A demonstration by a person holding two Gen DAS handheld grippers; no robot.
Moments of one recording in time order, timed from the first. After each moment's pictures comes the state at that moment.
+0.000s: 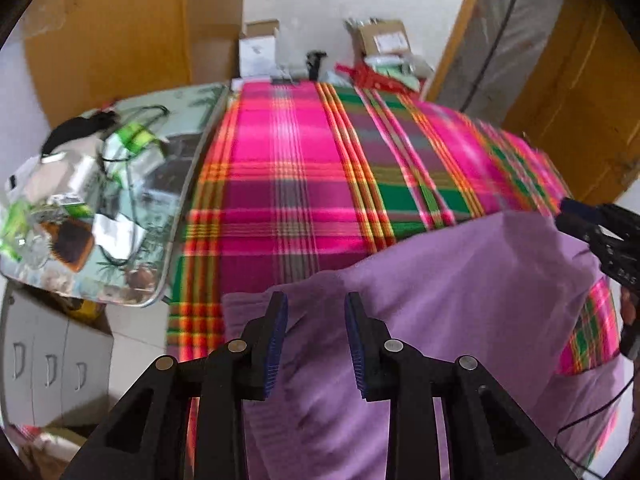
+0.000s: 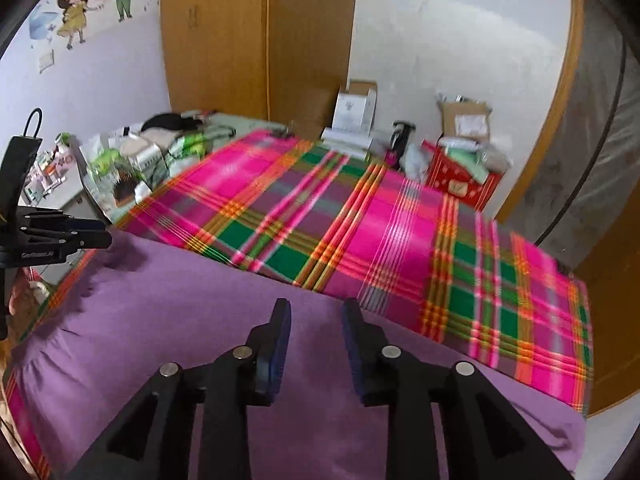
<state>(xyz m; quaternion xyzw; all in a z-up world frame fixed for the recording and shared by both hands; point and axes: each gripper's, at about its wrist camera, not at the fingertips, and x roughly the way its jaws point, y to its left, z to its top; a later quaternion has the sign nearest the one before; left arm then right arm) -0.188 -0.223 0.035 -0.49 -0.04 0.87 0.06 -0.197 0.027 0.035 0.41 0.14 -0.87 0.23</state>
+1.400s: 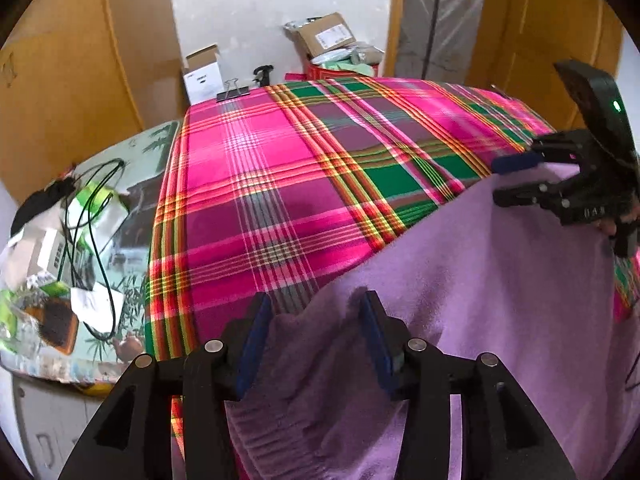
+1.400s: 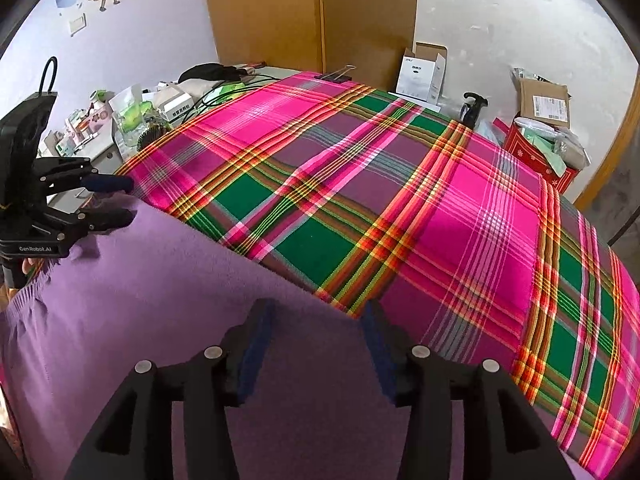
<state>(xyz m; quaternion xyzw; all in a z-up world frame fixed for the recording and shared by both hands) -0.206 -0.211 0.005 -0.45 0.06 0.88 0.13 -0.254 -0.002 -0.037 0.45 0.16 -0.82 0.32</state>
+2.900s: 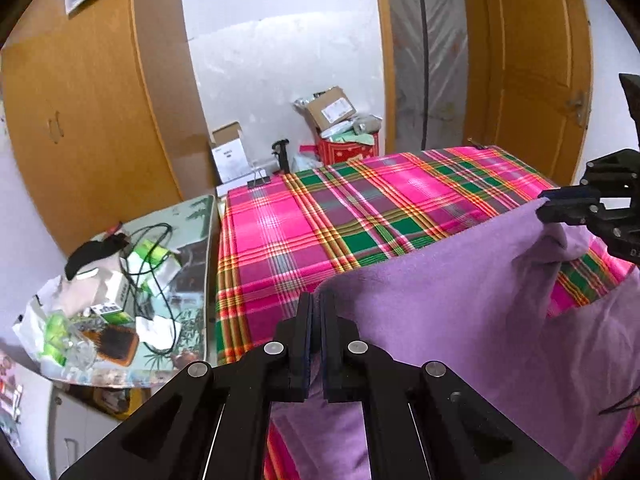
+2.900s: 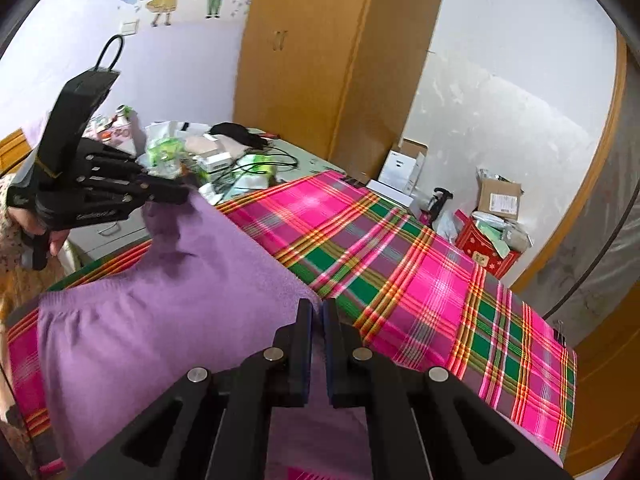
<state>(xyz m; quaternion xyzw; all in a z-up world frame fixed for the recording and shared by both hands) -0.094 -0.204 0.101 -0.33 0.09 0.94 0.10 -0.080 -0.014 0.081 0.30 0.22 -0.88 0.30</state>
